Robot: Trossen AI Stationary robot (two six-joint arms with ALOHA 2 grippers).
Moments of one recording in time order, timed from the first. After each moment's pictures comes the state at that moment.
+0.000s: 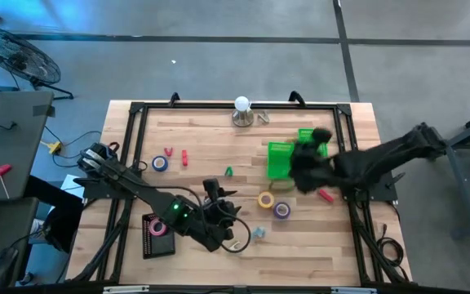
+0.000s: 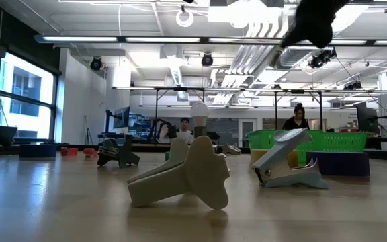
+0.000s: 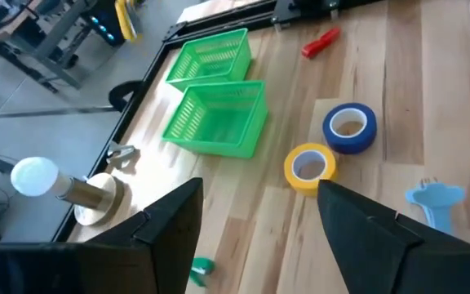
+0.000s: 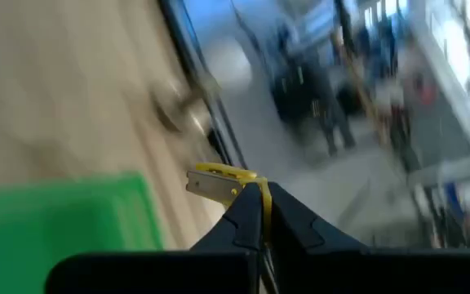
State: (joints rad) left arm -0.54 1.76 1.52 -0.63 -0.92 -0.31; right arm 0.27 1.21 1.00 -0.93 1.11 0.22
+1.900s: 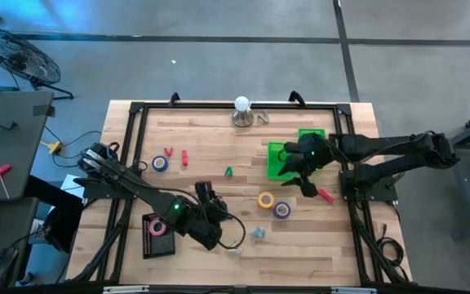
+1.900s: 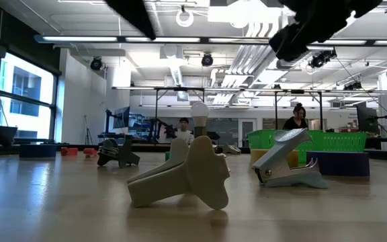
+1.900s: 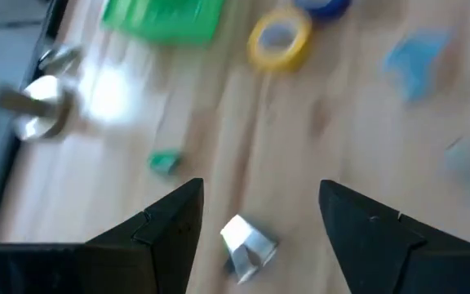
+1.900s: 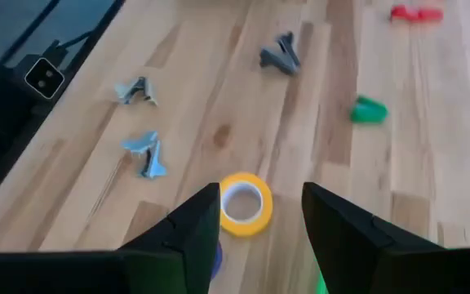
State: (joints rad) left arm -0.54 1.77 1.52 -0.97 -0.66 -0.51; right arm -0.06 1.09 0.82 -0.46 -0.30 -0.16
